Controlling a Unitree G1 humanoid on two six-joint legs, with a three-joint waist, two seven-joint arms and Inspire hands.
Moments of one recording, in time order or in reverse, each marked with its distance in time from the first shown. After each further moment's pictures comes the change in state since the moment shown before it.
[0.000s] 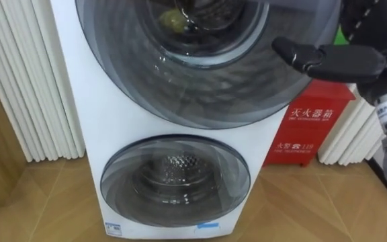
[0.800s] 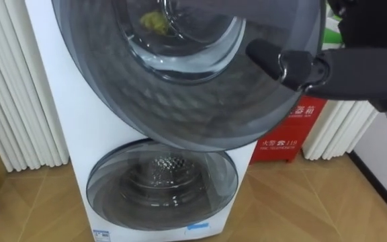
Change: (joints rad) left arm 0.002 0.001 0.000 0.070 0.000 -0.098 0.006; right arm 0.077 0.030 -0.004 -0.237 0.038 -0.127 0.191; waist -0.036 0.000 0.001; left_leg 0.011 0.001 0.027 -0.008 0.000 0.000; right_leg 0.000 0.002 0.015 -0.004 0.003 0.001
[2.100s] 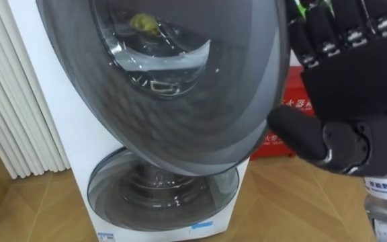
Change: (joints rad) left arm -0.039 0.005 -0.060 0.009 -0.038 -0.001 -0.032; right arm 0.177 0.149 0.109 0.087 0.357 -0.165 0.351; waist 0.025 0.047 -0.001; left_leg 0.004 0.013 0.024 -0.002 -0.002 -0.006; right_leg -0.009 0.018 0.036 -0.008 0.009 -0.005
